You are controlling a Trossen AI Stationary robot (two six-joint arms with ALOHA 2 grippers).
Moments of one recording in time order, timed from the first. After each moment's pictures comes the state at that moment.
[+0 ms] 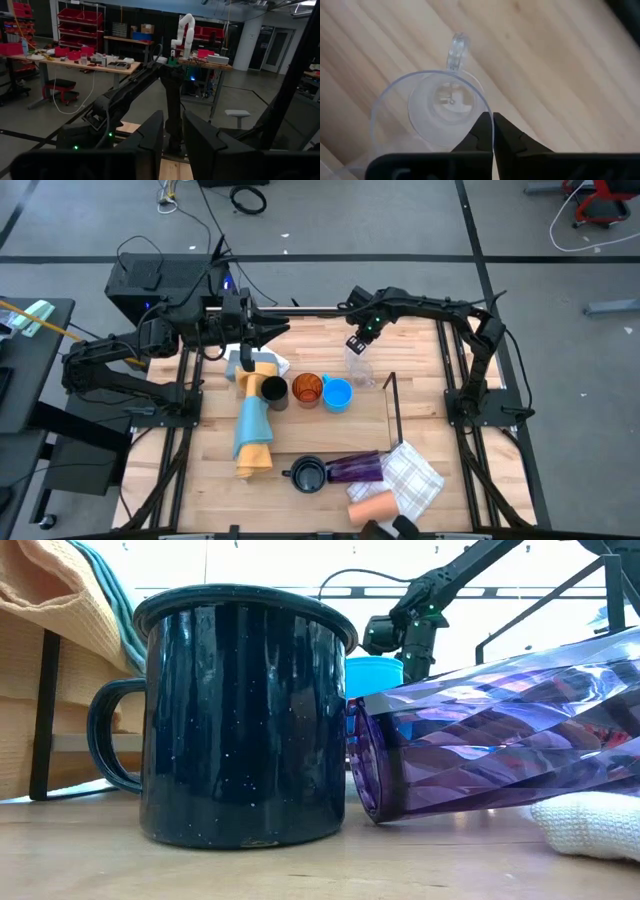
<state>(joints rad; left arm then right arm) 0.14 1.09 1.28 -0.14 -0.02 -0.13 -0.60 1.84 1.41 -0.90 -0.07 0.14</state>
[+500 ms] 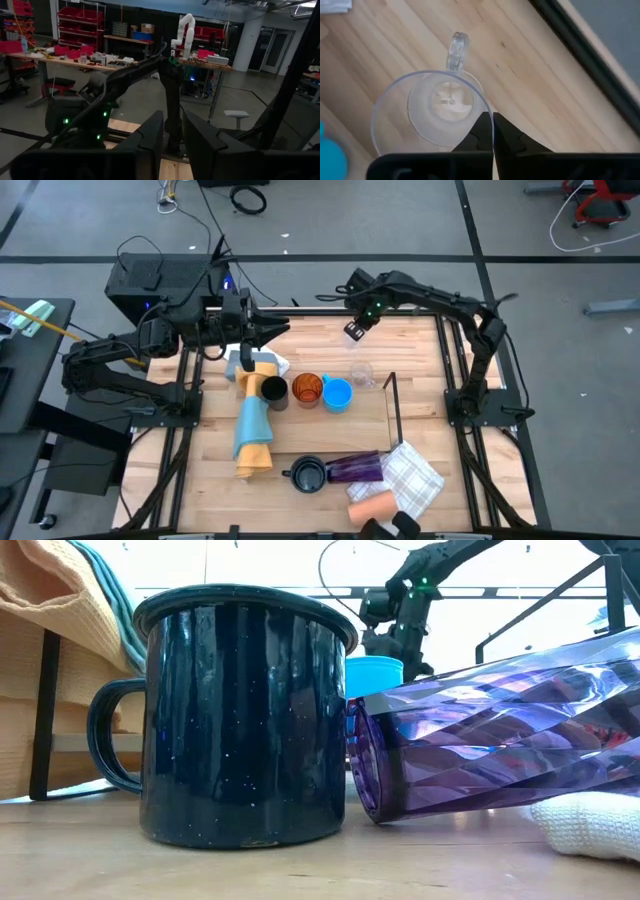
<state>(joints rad) 0.14 1.09 1.28 -0.14 -0.02 -0.14 -0.60 1.83 1.64 -1.09 -0.05 0.11</state>
